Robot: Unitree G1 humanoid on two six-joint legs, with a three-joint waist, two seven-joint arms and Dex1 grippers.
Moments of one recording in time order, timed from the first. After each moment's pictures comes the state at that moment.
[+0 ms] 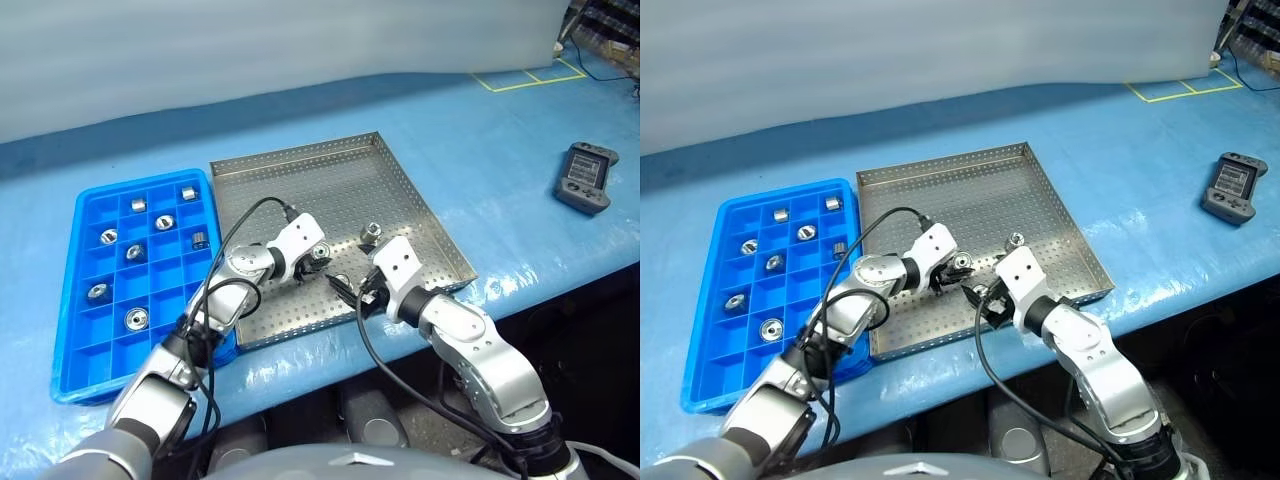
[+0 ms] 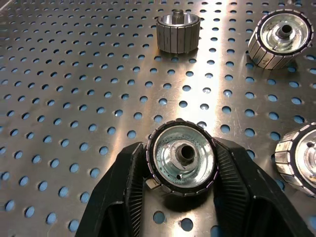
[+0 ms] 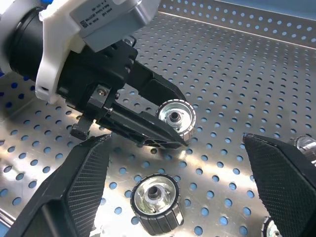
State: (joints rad) left arm -0.45 0.28 -0.33 0.01 -0.02 0.58 -0.60; right arm -0.05 -0.37 0.24 -0.58 0.19 0.69 0.39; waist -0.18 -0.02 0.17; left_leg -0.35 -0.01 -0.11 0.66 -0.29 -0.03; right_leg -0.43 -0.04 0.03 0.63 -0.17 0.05
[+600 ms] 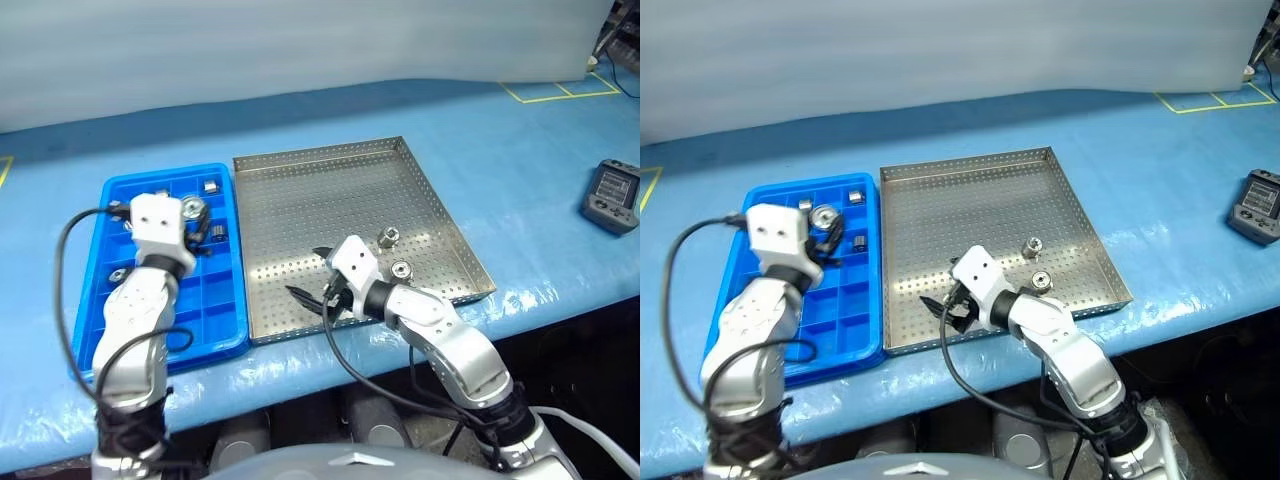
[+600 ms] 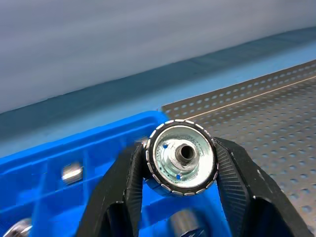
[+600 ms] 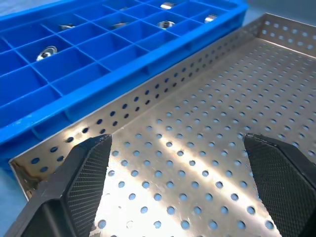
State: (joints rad) left arm 0.00 0.20 0.23 -0.63 -0.05 0.69 -0.15; right arm -0.21 -0.33 0.40 -0.45 0.19 0.64 0.53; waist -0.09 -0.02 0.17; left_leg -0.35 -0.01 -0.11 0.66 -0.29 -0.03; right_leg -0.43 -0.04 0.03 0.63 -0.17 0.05
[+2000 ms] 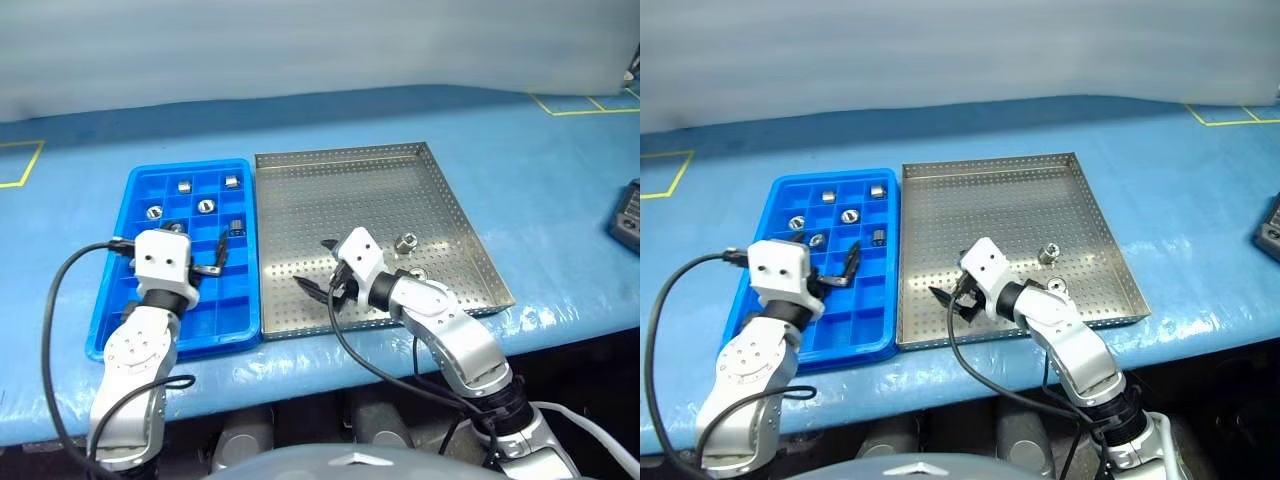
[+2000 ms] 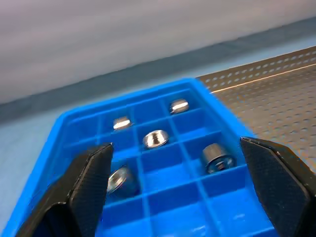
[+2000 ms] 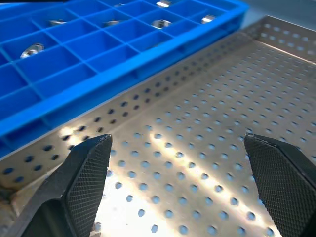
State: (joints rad) left arm 0.10 0.23 0.04 -0.67 -0.05 0.51 -0.18; right arm -0.19 -0.32 0.30 -0.43 0.15 0.67 0.46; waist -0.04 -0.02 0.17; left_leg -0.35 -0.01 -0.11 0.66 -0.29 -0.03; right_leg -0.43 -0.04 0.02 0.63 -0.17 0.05
